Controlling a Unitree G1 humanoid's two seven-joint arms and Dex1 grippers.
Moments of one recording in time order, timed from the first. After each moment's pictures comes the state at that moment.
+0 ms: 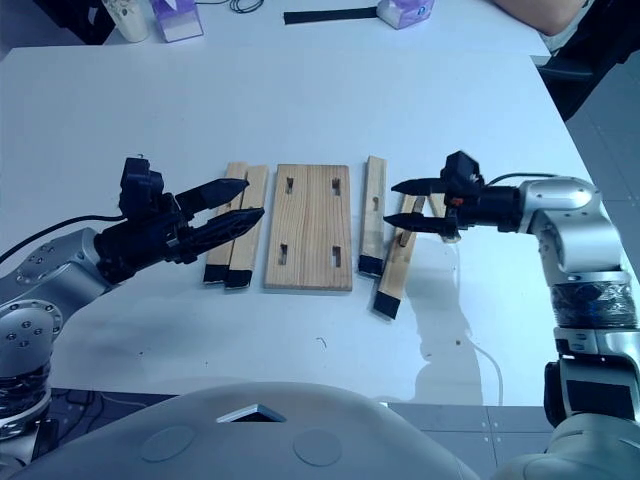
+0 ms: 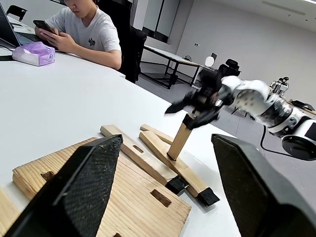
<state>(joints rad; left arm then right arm) 0.05 0.62 0.12 -0.67 -1.12 0.73 -0.54 -0.28 -0.85 -0.06 0.00 0.52 0.47 1.35</state>
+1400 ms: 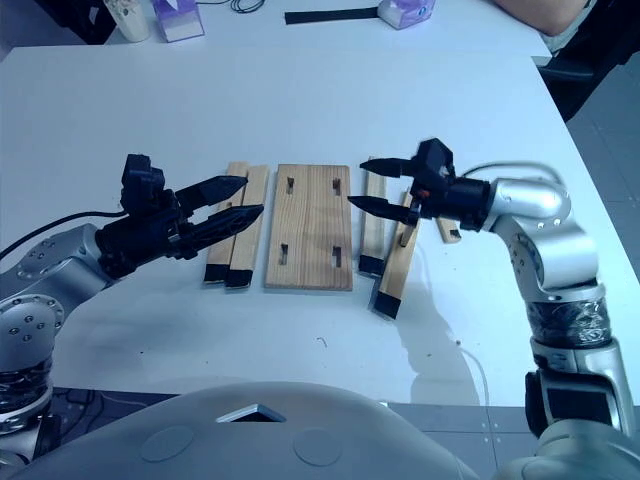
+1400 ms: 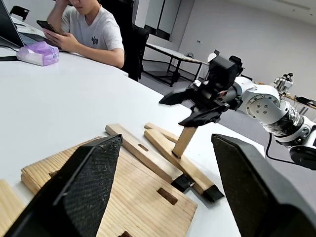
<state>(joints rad) 0.00 0.63 0.11 -0.63 -1.08 0.75 -0.57 -0.19 -0.73 0.01 -0.12 0.46 0.24 1.09</state>
